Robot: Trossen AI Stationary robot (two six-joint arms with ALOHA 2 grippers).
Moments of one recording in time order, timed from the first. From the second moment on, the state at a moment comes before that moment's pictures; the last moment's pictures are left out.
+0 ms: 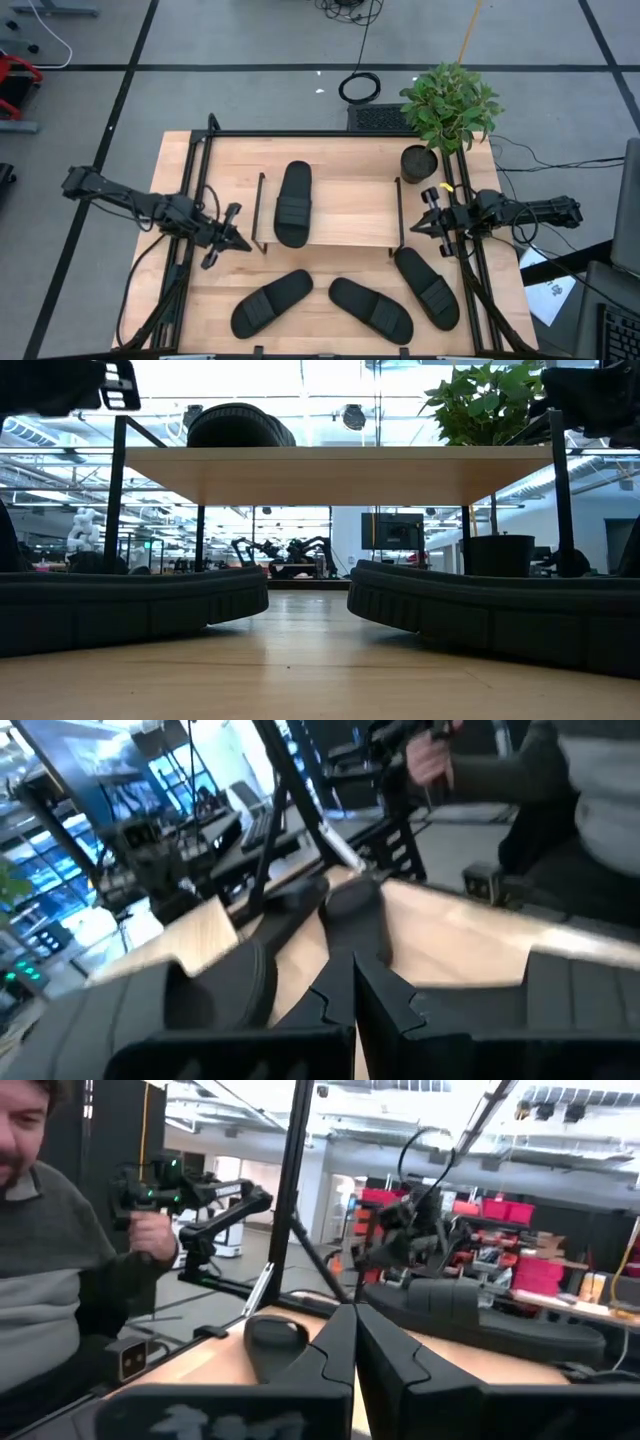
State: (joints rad) left arm -0.29 0.48 0.21 0.18 0.18 0.45; right arm 0.08 0.07 0.02 0.27 -0.24 -0.13
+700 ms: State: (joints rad) left arm -0.27 0.48 0.20 0.21 0.21 0.36; right arm 0.08 0.07 0.02 0.37 -0.24 -0.04
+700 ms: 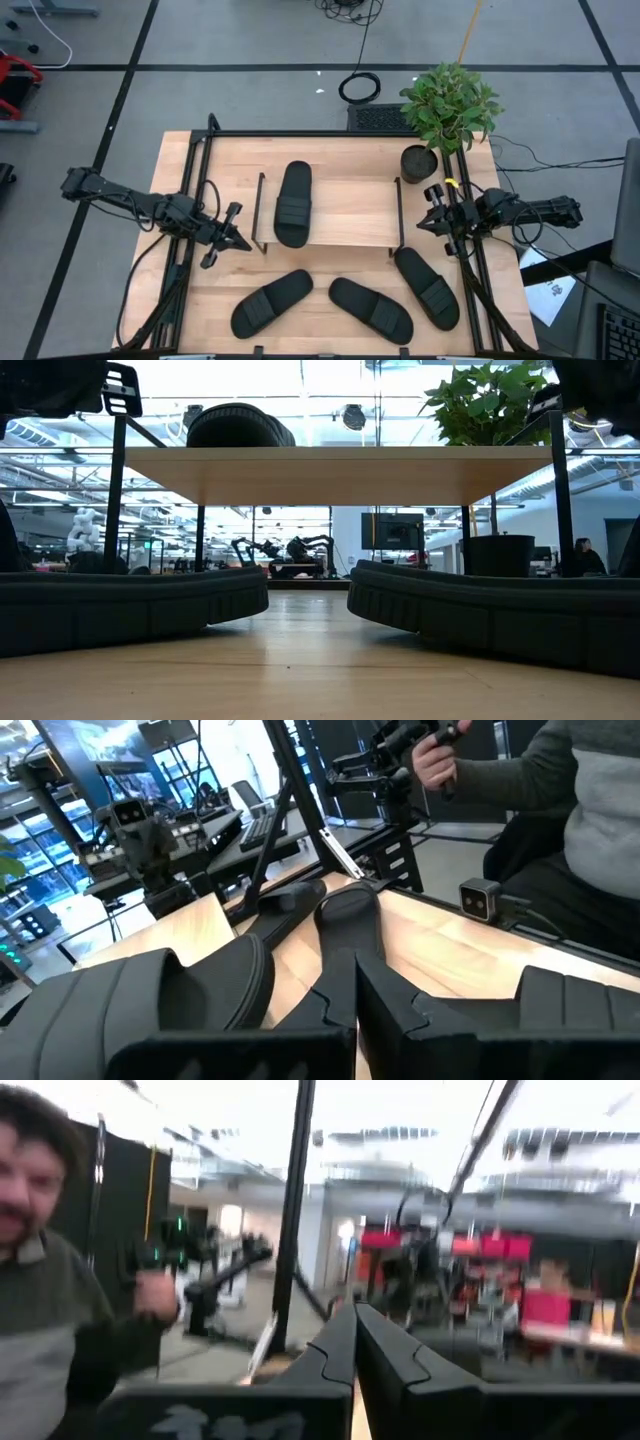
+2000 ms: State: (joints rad) left arm -0.27 0.48 0.20 0.20 0.11 0.24; right arm 0.08 0.82 1.04 -1.17 -0.23 0.44
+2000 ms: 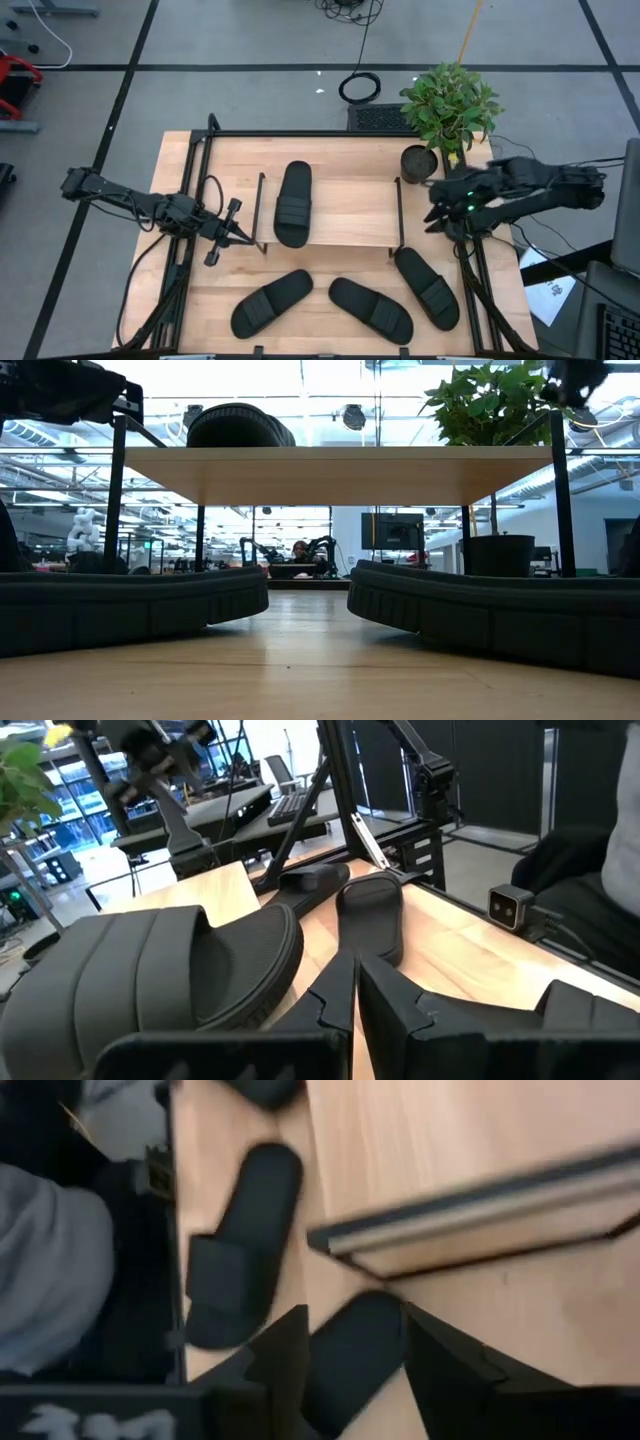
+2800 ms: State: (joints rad) left arm -0.27 0.48 0.20 0.14 0.10 0.24; right arm 0.24 0.82 0.58 -0.81 -0.53 0.61
